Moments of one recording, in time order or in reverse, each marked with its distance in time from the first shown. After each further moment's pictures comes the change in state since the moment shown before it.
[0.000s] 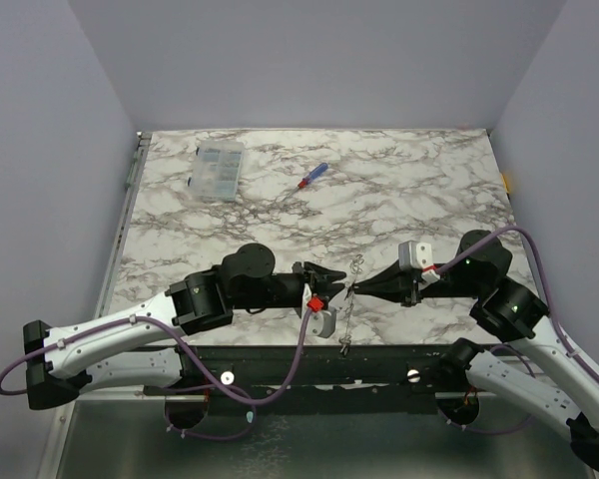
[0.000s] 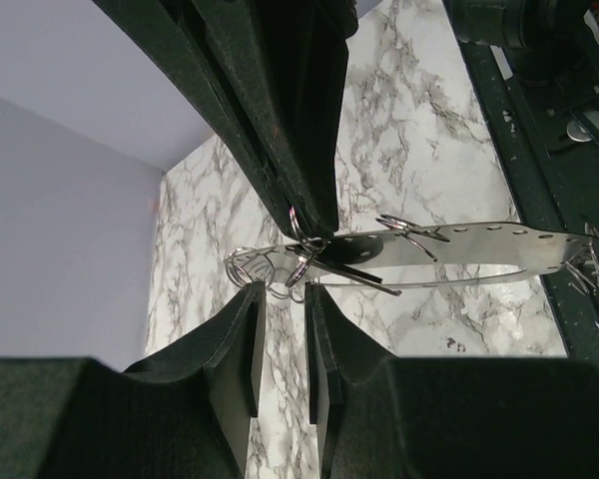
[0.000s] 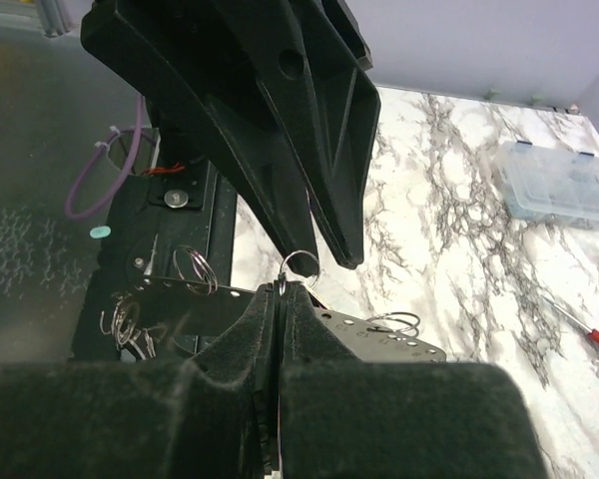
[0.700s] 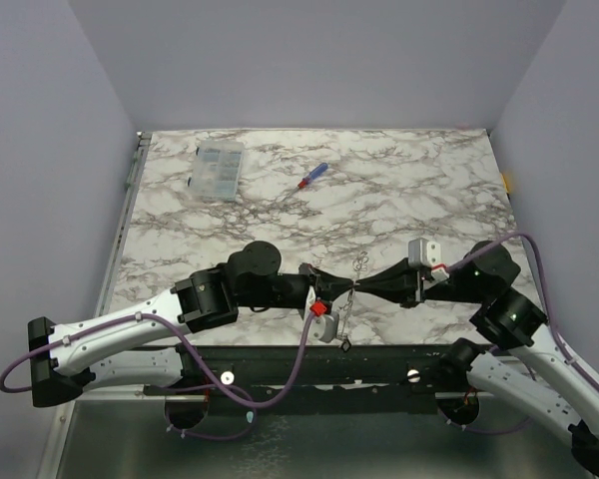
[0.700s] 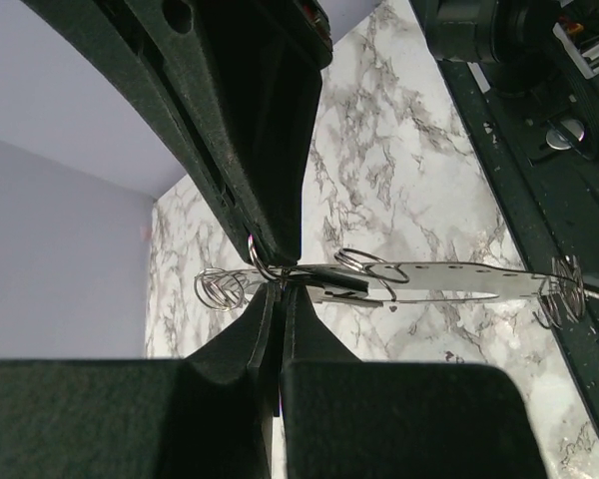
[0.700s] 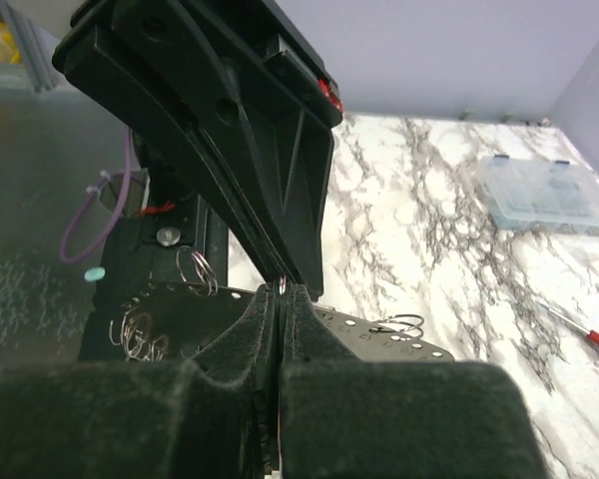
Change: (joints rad) left arm 0.000 0.039 0.028 -0.004 0.080 0.035; right arm 0.000 -0.055 -0.070 0.133 0.051 0.124
